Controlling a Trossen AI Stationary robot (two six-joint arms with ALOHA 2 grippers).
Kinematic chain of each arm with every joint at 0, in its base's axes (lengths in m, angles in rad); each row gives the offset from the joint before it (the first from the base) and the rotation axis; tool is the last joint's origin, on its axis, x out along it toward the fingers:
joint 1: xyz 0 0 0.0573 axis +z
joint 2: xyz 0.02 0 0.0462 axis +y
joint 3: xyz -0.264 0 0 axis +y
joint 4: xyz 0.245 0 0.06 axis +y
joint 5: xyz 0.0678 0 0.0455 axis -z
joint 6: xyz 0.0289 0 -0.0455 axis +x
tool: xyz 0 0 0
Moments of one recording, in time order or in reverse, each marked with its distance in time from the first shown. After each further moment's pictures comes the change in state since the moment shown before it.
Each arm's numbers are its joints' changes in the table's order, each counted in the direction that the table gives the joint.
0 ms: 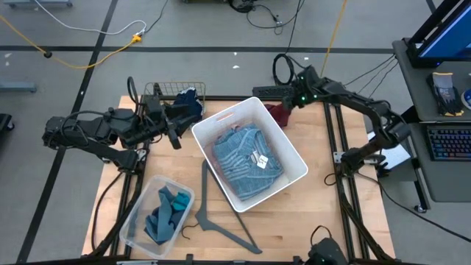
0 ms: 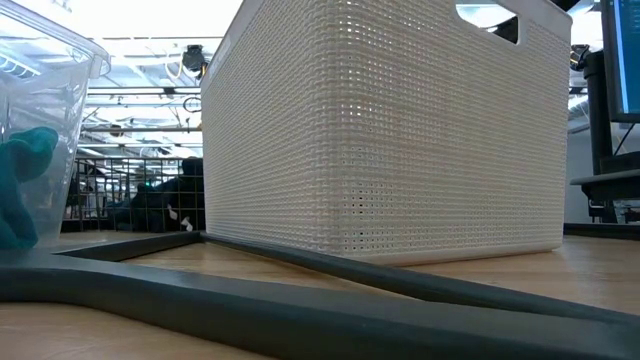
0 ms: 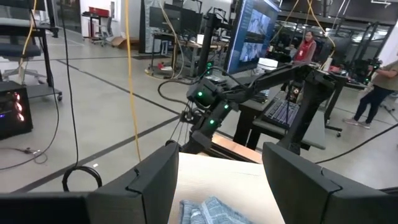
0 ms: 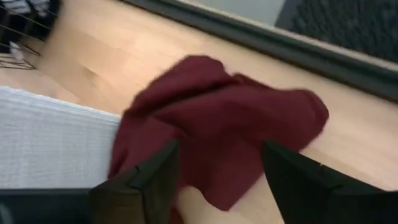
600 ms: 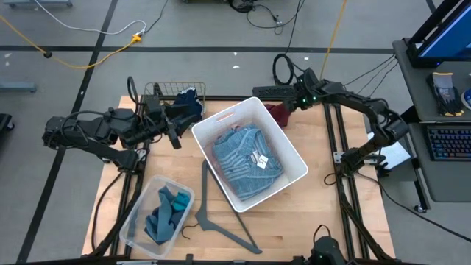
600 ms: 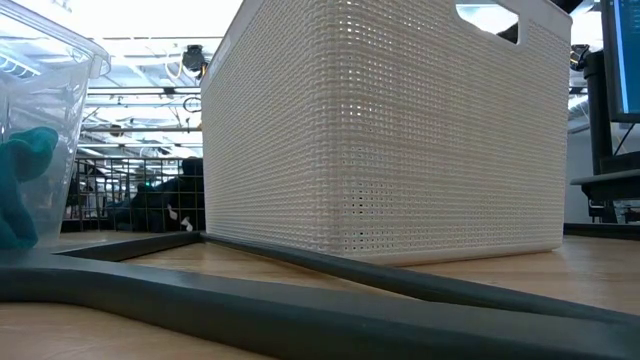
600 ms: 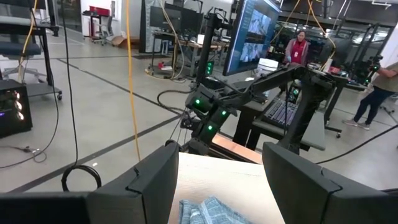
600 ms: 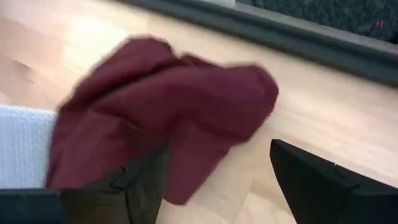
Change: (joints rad) left arm 0.002 0.000 0.000 0.000 0.000 -0.008; right arm -0.020 0.034 0.031 0.029 0.109 0.011
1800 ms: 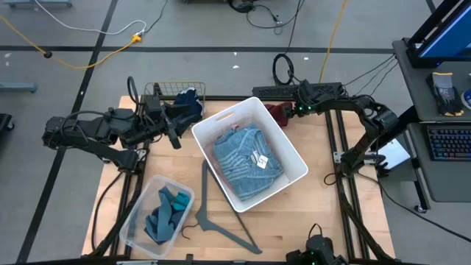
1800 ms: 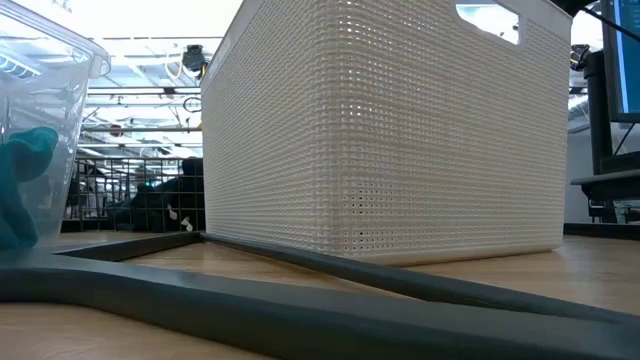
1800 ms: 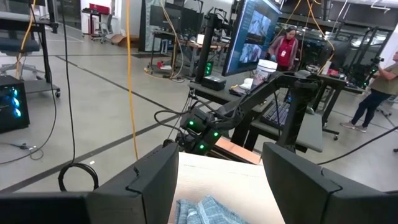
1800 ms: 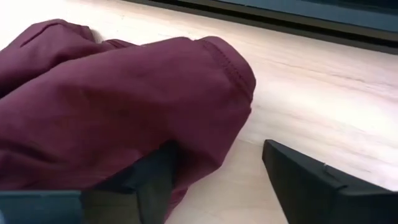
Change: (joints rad) left arm 0.000 0.000 0.000 0.000 0.002 -0.019; right arm -0.012 0.154 0.183 -0.341 0.064 0.060
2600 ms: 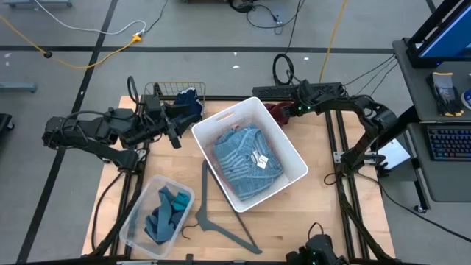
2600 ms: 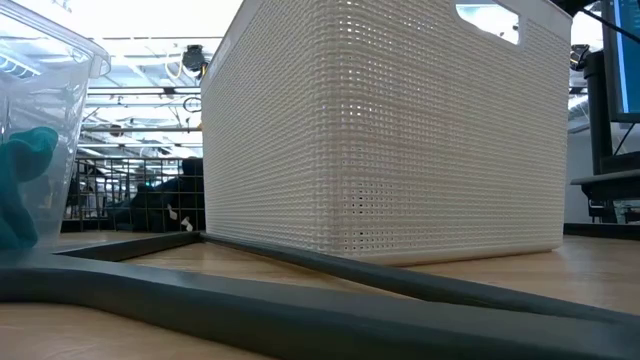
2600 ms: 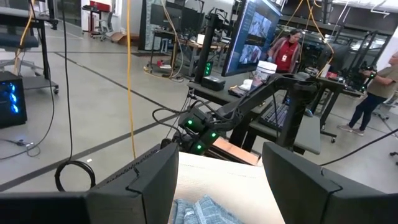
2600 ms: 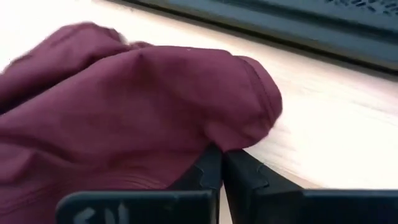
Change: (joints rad) left arm 0.000 0.000 0.000 0.000 0.000 -0.022; right arm 0.001 -0.004 0.002 -0.053 -0.016 -0.063
